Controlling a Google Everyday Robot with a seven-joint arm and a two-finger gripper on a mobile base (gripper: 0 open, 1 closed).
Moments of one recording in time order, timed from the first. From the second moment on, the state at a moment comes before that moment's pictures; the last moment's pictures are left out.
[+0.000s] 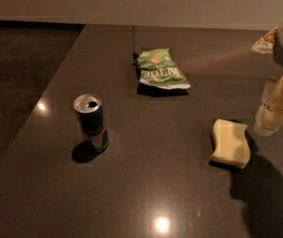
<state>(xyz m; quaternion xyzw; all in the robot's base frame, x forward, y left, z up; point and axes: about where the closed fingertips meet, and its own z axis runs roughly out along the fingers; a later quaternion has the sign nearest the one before) 0.438 -0.216 0.977 -0.60 0.78 -0.04 0.16</state>
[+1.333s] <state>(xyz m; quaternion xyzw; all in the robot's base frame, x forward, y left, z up) 0.419 -0.195 0.930 -0.60 0.79 0.03 0.16</state>
